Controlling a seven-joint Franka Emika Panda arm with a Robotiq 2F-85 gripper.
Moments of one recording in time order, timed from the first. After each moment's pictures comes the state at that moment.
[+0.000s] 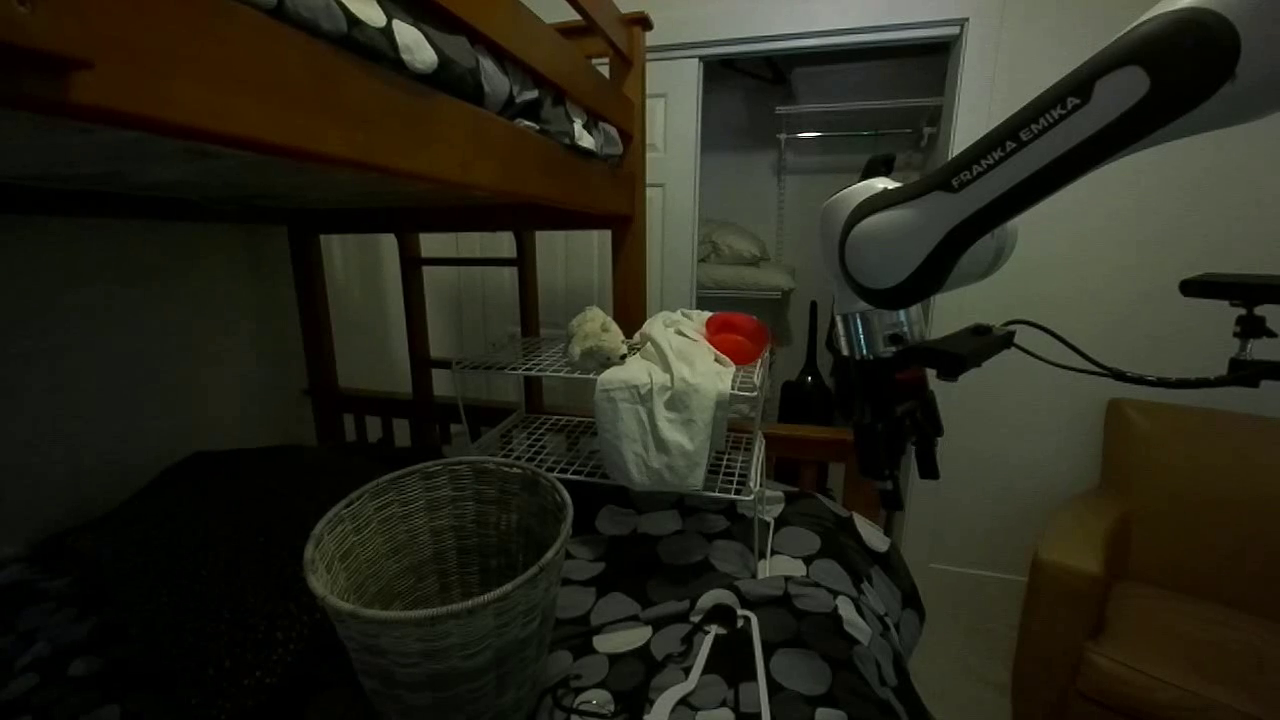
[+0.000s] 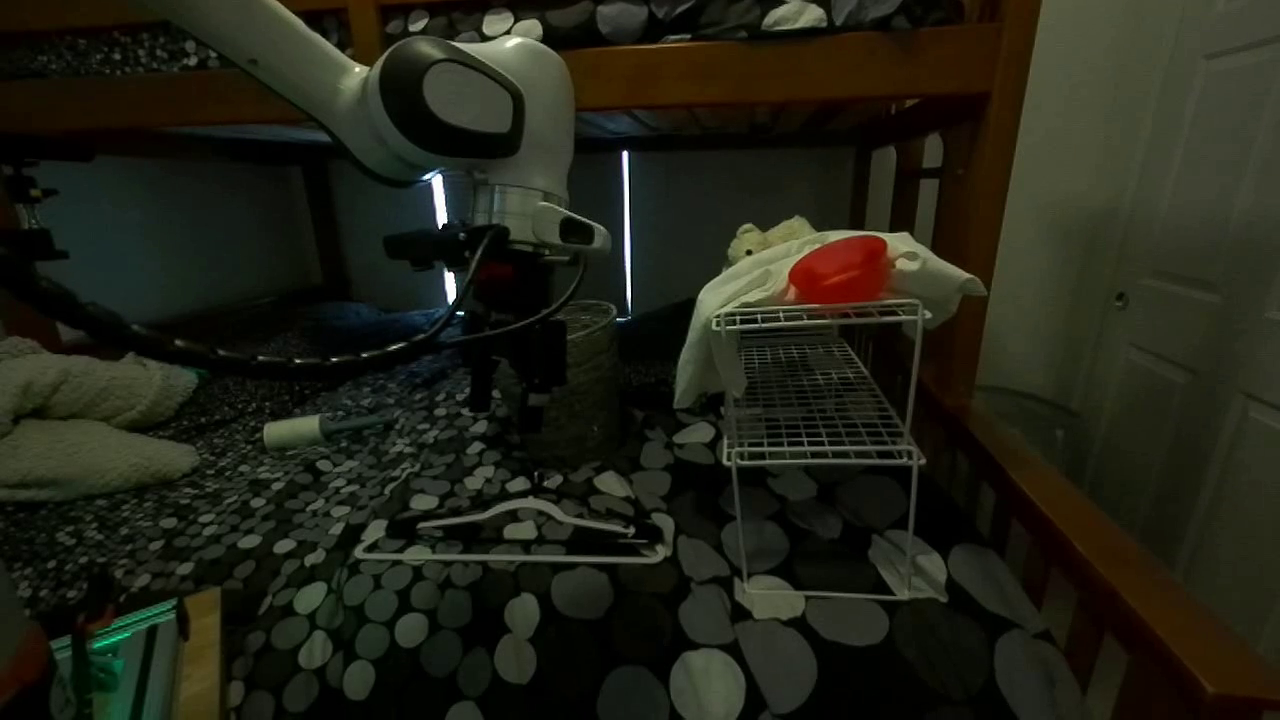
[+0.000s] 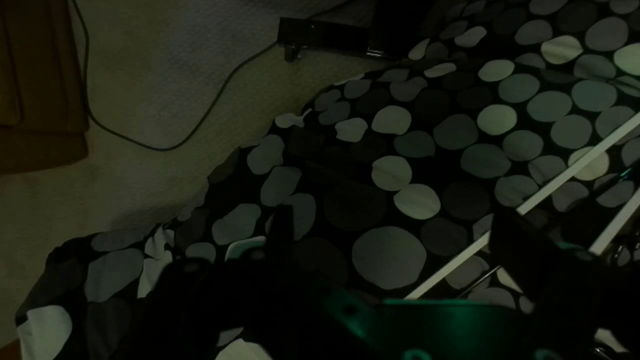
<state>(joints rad) -0.01 -0.28 0.03 -2.43 -0.13 1.94 -0.09</state>
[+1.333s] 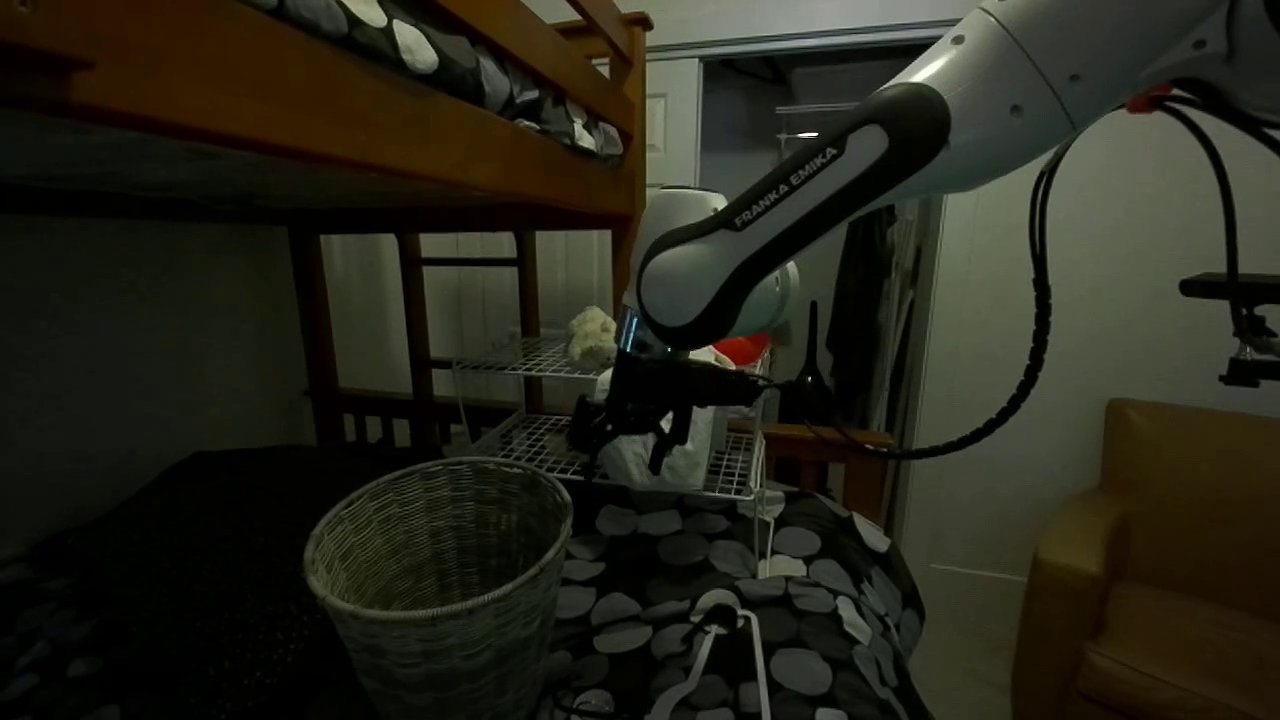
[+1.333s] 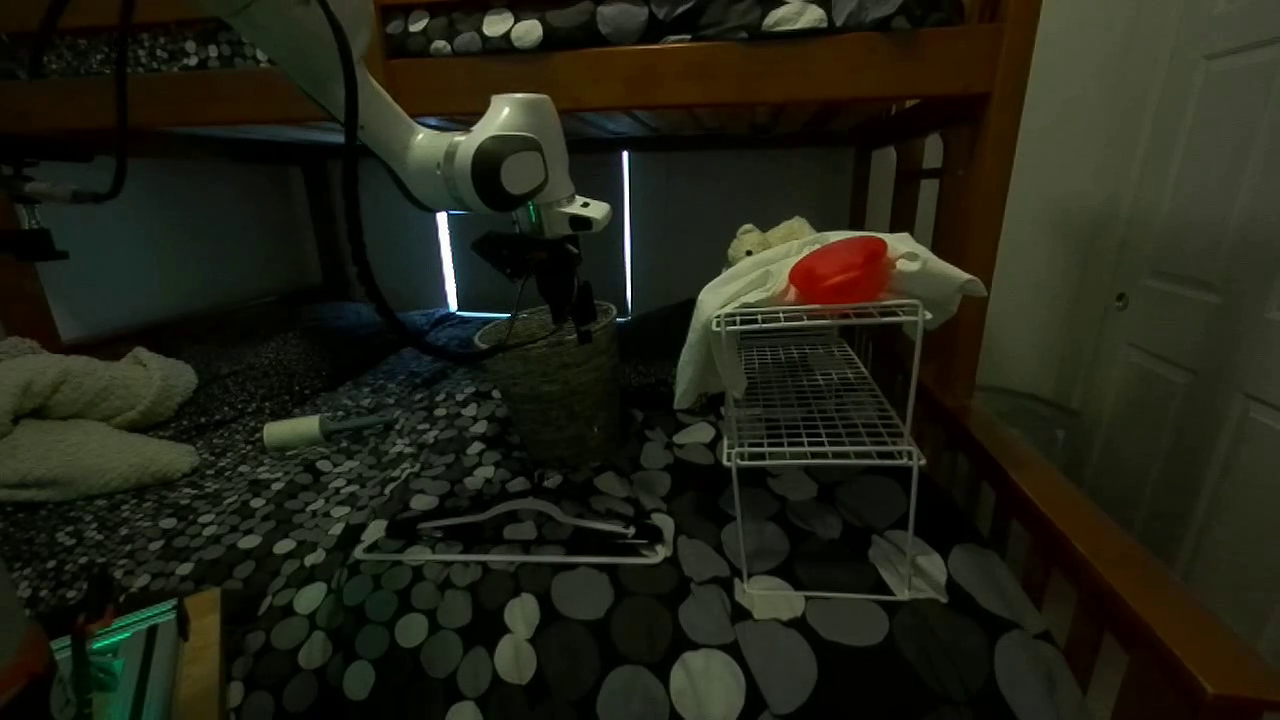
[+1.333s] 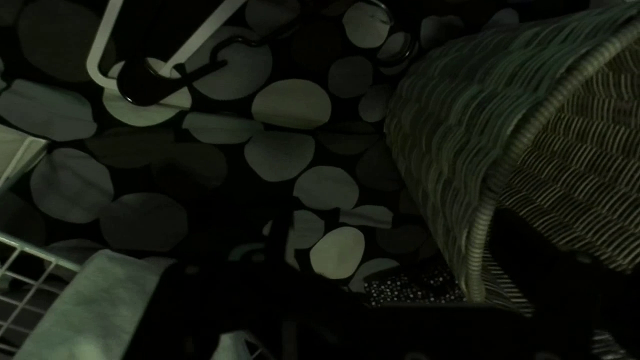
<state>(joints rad) 0.19 0.17 0.19 -2.02 -0.02 2.47 0.43</state>
